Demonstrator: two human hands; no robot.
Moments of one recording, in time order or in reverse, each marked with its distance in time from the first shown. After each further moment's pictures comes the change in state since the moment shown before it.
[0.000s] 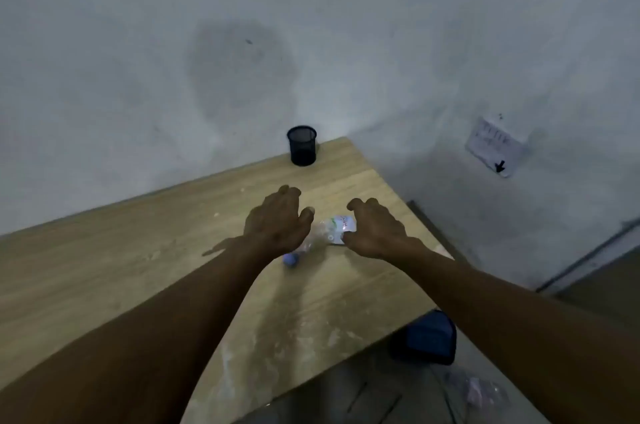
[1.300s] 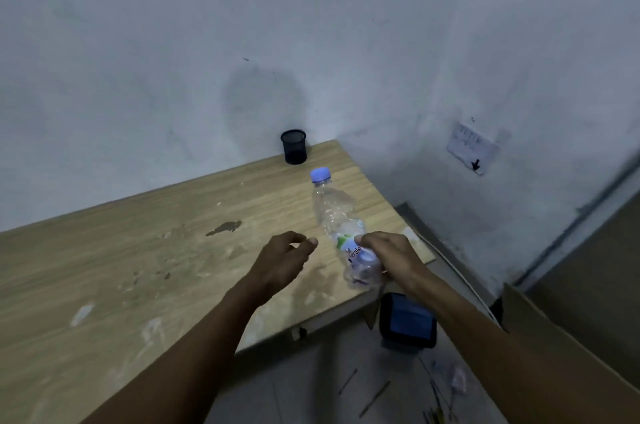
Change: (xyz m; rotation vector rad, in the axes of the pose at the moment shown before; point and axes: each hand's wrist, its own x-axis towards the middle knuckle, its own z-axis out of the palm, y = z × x) left_hand -0.146 0.062 0.033 -0.657 -0.080 -0.226; right_hand -0.172 0.062 -0.027 0.947 -0.014 0.140
